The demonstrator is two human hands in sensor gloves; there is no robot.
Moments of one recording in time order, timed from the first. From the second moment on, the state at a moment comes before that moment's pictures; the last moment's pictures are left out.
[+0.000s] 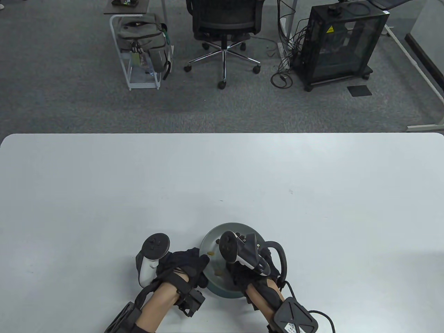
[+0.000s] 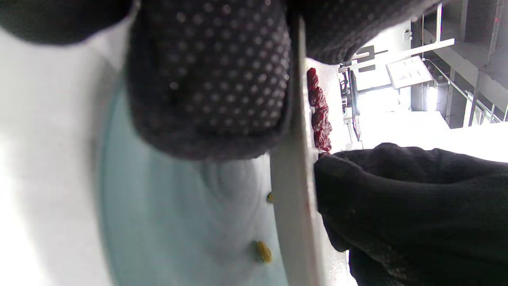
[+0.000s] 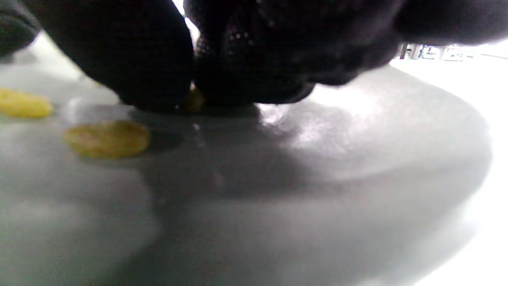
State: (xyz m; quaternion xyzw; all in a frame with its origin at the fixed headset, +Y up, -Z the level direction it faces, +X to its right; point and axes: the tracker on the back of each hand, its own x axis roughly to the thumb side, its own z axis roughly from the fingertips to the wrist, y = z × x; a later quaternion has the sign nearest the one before) left_hand -0.164 -0.764 -0.317 -0.19 -0.04 0.59 0.78; right_hand 0.033 -0.691 -0.311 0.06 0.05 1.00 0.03
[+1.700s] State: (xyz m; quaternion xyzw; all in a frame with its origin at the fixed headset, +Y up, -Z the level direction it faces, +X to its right) left_hand -0.239 -0.761 -0.334 -0.11 0.07 0.64 0.76; right_hand 0.086 -0.686 -0.331 -0.01 0.03 0.99 0.14
